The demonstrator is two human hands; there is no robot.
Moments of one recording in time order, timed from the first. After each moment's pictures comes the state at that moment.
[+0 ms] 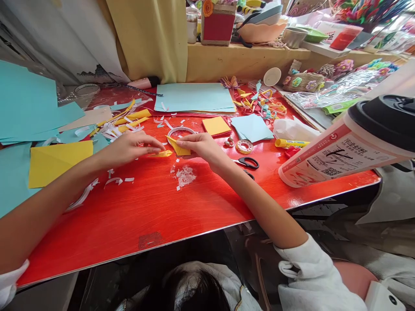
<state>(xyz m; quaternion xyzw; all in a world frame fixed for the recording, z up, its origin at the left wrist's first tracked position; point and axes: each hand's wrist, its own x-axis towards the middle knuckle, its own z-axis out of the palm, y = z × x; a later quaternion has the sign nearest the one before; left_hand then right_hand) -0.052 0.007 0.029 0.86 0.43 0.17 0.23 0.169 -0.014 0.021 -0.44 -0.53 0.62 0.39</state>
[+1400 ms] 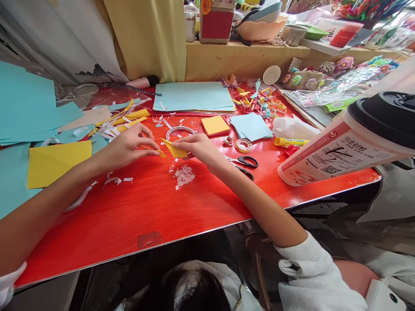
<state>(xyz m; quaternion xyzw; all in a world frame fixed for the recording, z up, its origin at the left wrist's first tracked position) -0.057 0.008 0.022 0.89 0.40 0.19 0.13 0.168 -0.020 0.021 -0.45 -0.57 0.58 0.37</state>
